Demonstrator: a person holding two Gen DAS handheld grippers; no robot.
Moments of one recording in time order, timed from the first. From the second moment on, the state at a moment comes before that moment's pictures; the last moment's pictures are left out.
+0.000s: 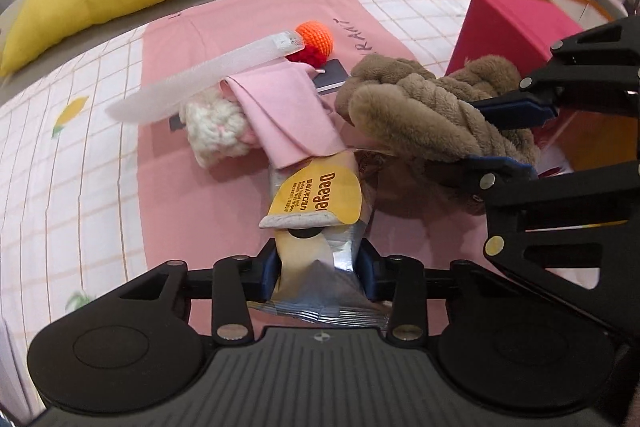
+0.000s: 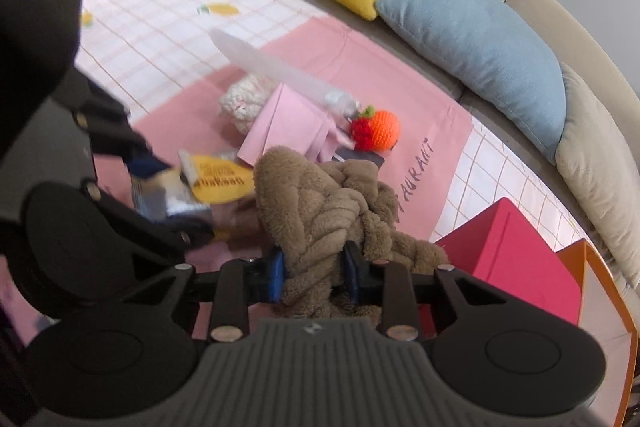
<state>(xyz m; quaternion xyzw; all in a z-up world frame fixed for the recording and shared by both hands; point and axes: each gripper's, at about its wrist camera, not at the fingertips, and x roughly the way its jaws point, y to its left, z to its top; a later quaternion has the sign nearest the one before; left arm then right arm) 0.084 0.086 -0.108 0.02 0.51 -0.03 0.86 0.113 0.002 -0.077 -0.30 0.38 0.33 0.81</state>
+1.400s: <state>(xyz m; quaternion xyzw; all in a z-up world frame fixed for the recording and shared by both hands) 0.057 -0.003 0.040 -0.05 0.43 -0.10 0.89 0.065 -0.187 0.066 -0.11 0.31 0.25 0.91</state>
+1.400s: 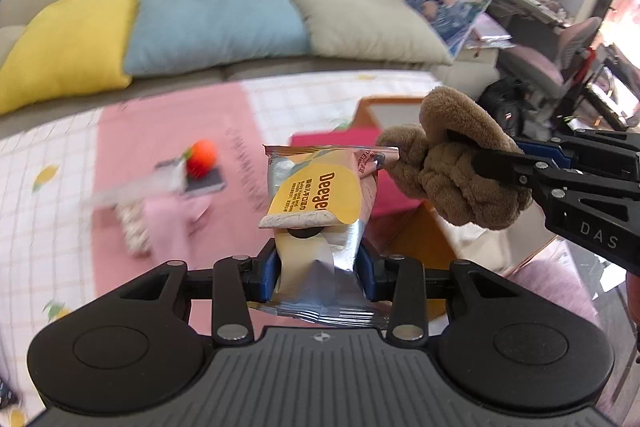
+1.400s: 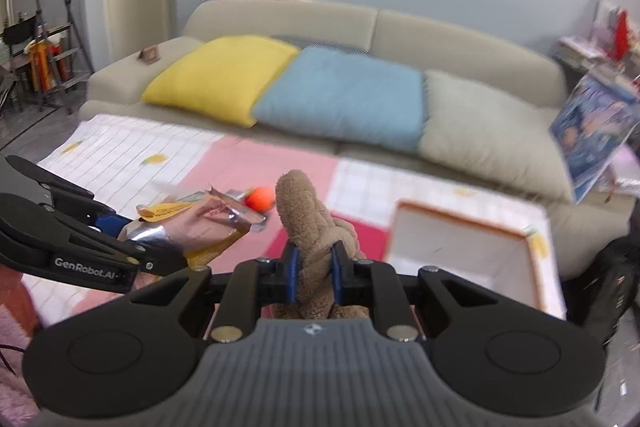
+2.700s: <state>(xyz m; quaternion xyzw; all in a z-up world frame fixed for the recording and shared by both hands) 0.228 -0.195 -0.049 0.14 0.51 -0.19 0.83 0.216 -0.321 -0.058 -0.12 0.40 0.20 0.89</state>
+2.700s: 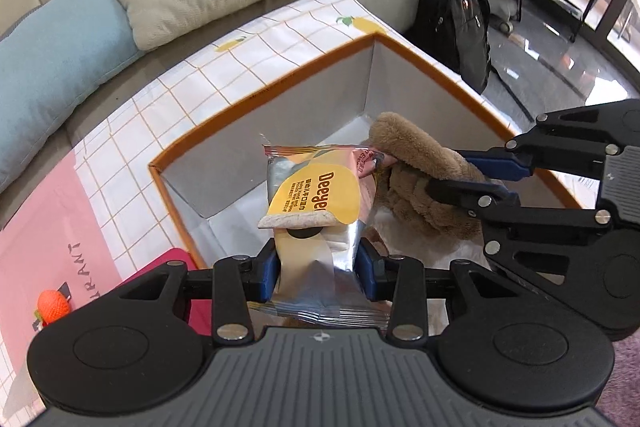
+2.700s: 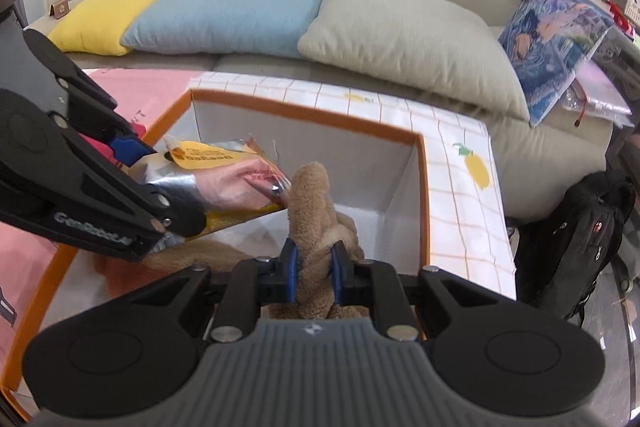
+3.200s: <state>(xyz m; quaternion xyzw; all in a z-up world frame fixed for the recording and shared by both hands) 0.228 -0.197 -0.048 0.14 0.51 -0.16 0.83 0.206 -0.304 -0.072 -0.13 0.43 0.20 0.87</state>
